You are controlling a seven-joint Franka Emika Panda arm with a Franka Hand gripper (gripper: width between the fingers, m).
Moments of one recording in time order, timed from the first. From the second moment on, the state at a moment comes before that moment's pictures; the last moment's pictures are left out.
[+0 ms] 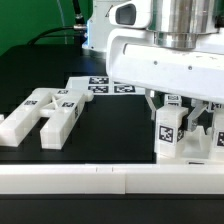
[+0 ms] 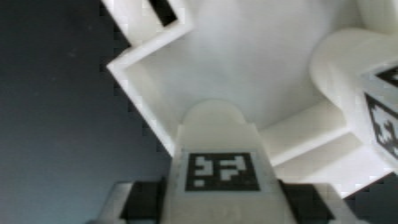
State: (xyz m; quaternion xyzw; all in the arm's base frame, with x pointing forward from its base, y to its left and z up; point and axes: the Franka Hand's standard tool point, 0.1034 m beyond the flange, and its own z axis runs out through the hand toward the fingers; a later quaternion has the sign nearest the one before) arm 0.658 0.047 0.065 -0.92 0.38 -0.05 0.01
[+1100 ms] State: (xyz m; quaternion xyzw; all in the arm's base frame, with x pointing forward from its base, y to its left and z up) arm 0.660 0.045 0.069 -0.98 0.17 -0.06 0.00
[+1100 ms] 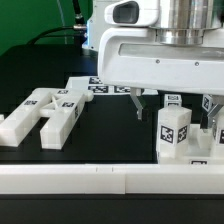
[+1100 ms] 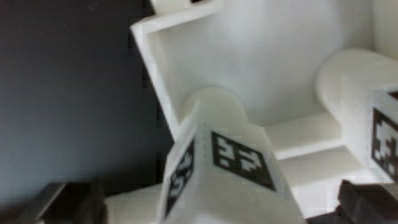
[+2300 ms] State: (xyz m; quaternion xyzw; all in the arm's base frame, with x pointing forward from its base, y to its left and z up) arm 0.661 0.045 0.070 -0.96 -0.27 -0.05 -0.05
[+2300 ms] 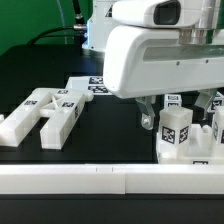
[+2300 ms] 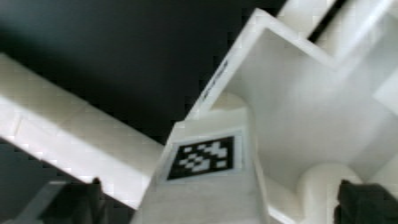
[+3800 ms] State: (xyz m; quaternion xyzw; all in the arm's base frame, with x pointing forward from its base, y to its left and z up) arm 0.661 0.044 0.068 -1.00 0.07 -0.06 -0.03
